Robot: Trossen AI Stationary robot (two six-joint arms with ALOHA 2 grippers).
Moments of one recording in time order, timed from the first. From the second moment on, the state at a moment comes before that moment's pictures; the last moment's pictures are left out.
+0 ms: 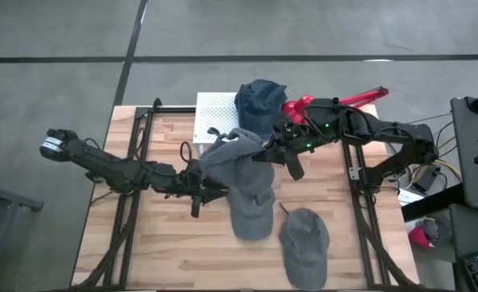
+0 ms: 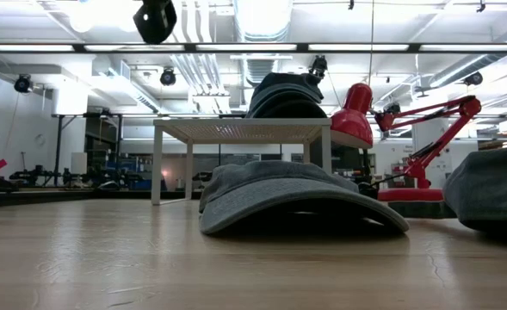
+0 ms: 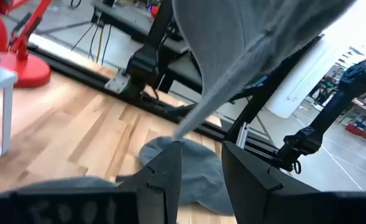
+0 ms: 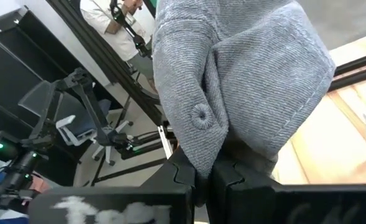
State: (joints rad) left arm -0.30 1.13 0.75 0.32 -0.23 -0.51; right arm 0.01 1.42 1.66 -0.48 -0.27 0.53
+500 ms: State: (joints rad) left arm -0.30 1.13 0.75 0.50 -0.23 -0.52; right arm 0.01 1.42 1.73 -0.48 -0.26 0.50
